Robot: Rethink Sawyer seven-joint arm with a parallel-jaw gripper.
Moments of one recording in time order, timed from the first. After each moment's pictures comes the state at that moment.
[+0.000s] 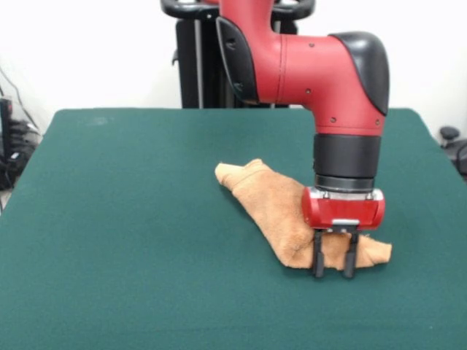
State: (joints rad) arm 0.01 -0.29 -0.04 1.53 0.01 -0.18 1.67
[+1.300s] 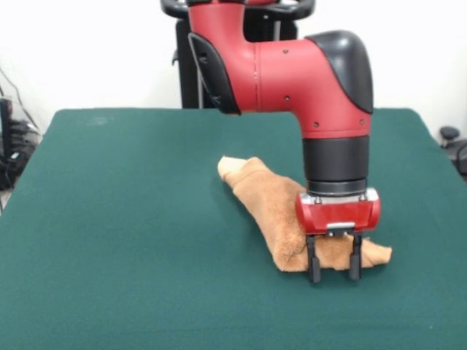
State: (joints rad) arm -0.16 -0.33 0.14 1.55 -0.10 -0.12 1.67
